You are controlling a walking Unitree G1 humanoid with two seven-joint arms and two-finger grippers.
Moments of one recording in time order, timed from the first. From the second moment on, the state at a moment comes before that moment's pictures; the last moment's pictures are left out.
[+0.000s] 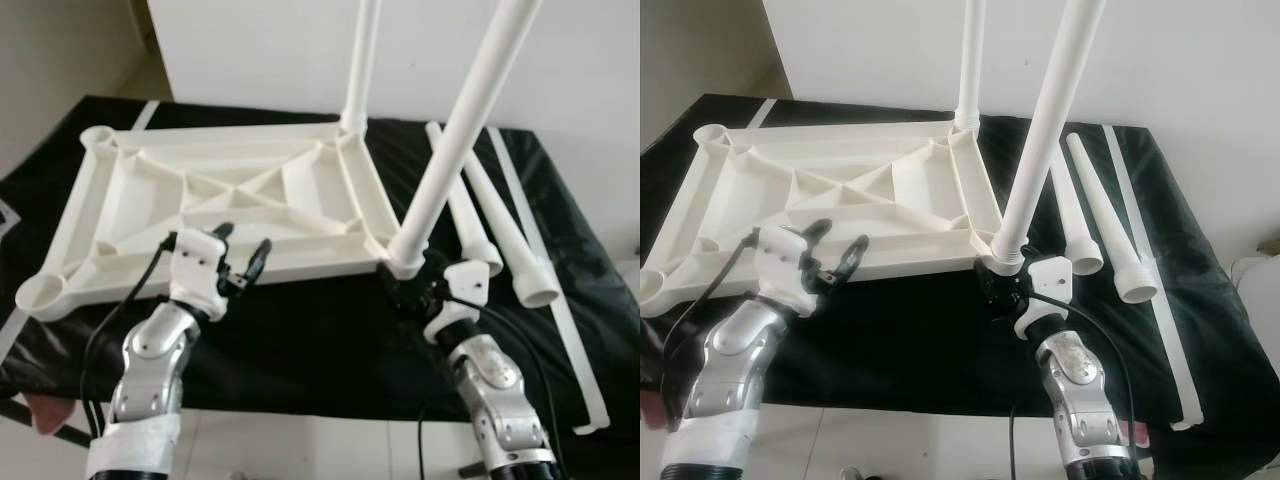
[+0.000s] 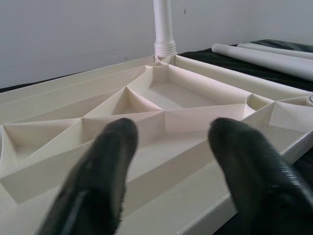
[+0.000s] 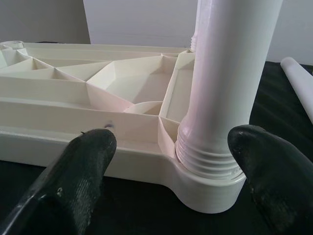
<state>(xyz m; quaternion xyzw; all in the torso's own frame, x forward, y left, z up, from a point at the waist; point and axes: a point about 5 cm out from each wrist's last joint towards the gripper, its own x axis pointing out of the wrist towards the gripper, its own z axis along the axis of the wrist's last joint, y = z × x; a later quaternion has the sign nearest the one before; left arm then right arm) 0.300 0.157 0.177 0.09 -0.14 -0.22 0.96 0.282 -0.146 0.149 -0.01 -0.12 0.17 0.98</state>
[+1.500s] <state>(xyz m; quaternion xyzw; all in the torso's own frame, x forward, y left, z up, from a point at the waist) 0.297 0.146 0.179 0.09 -0.13 -0.27 0.95 0.323 -0.158 0.157 -0.03 -0.10 0.21 0.97</state>
